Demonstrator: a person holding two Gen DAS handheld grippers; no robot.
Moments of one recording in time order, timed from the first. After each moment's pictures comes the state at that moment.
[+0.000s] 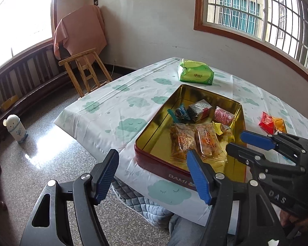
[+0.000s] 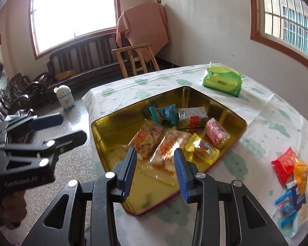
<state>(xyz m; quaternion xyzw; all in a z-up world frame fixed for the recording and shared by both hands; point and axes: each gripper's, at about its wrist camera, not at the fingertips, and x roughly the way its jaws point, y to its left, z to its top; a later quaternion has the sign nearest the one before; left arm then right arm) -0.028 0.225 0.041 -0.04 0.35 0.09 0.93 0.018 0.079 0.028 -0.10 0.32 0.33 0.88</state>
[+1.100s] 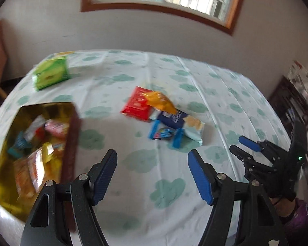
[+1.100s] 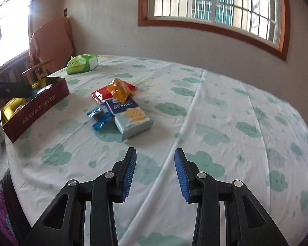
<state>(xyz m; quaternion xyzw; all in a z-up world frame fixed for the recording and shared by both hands) 0.054 -0.013 0.044 0.03 0.43 -0.25 0.86 -0.036 -0.239 -0.009 -0.01 0.34 0.04 0.94</state>
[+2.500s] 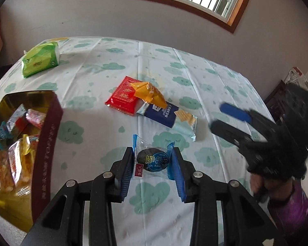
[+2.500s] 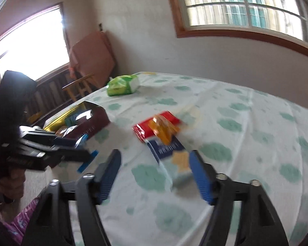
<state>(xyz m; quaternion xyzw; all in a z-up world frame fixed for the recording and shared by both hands) 0.056 -0.021 0.037 -0.01 0.46 -0.24 0.86 0.027 -0.222 0.031 0.02 0.30 0.22 0.93</state>
